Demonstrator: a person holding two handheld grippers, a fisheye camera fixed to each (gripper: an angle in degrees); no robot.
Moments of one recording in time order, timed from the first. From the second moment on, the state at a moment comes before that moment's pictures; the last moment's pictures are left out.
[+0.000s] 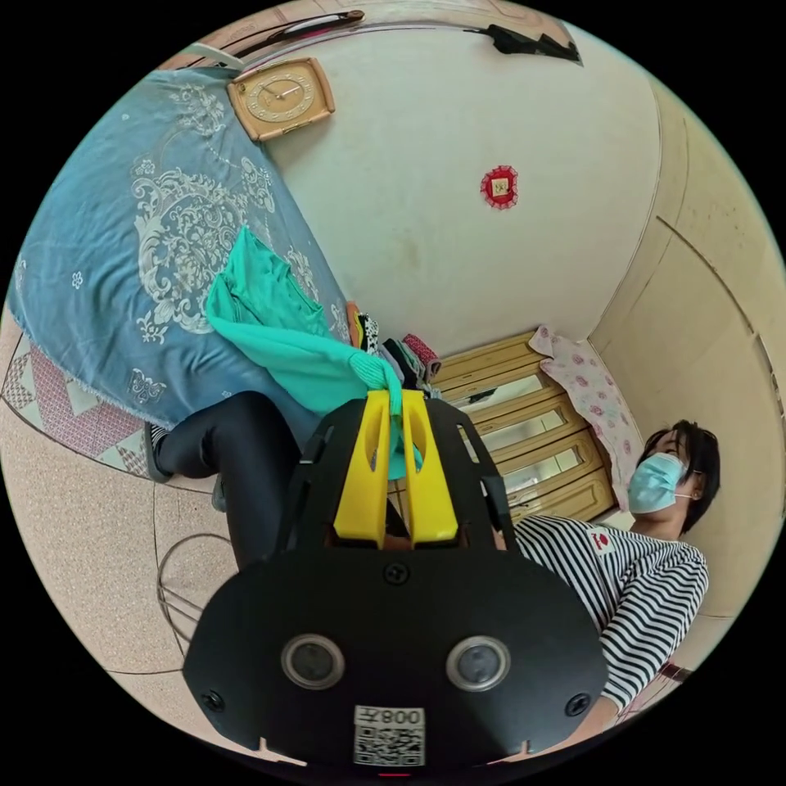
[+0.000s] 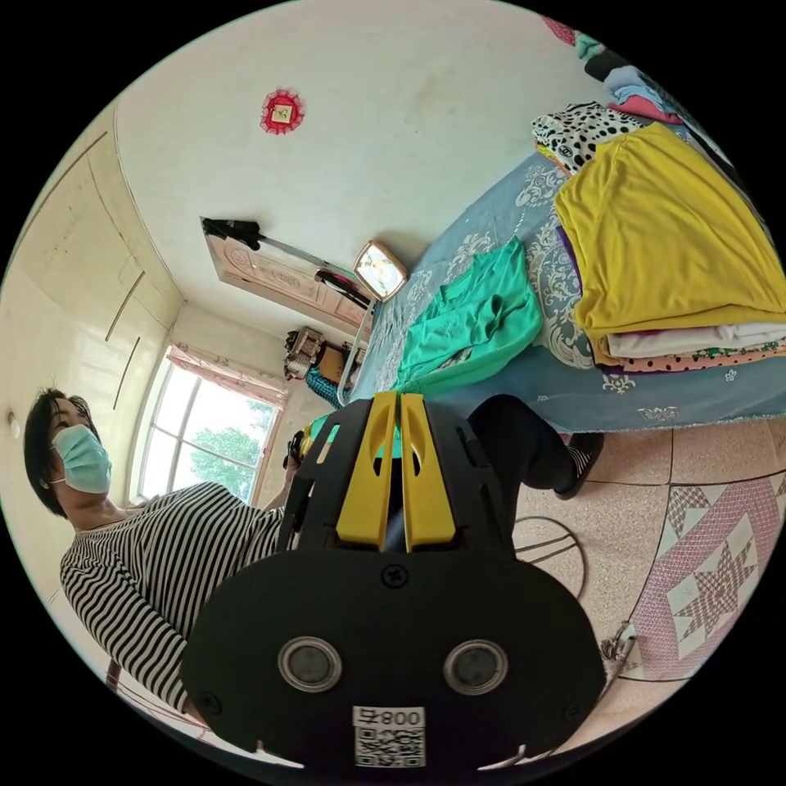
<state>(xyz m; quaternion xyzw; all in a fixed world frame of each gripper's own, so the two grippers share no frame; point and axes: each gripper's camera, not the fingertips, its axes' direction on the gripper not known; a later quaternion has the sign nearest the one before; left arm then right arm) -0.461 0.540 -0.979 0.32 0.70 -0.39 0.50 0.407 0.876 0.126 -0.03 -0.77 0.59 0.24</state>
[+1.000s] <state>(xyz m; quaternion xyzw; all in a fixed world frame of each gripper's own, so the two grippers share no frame) -0.672 0.103 -0.753 0.26 0.69 -0.42 0.54 0.505 0.561 0.538 -0.12 -0.78 0.54 0.30</state>
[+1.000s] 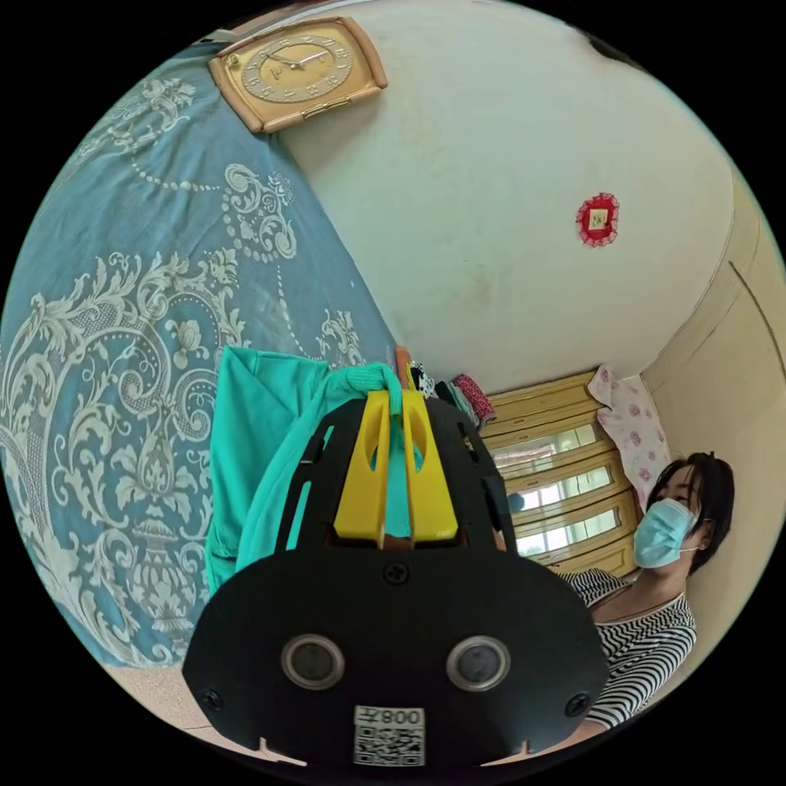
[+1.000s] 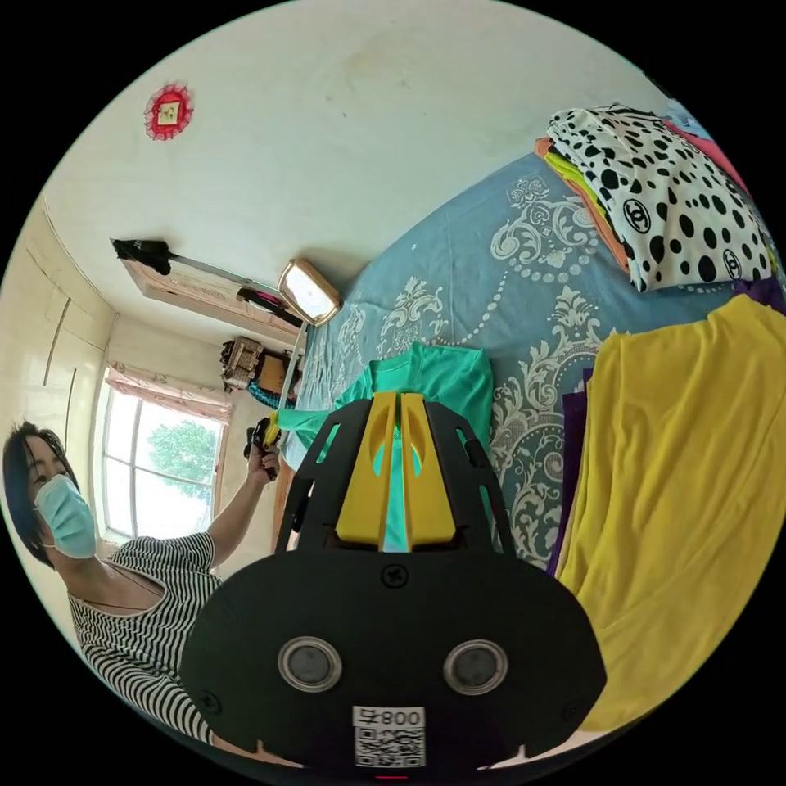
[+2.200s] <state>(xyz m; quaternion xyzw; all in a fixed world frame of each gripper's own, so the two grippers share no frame) -0.653 -0.196 -0.608 0.15 0.64 -0.33 0.68 0.563 0.358 0.642 -0.13 -0.80 0.44 0.39</state>
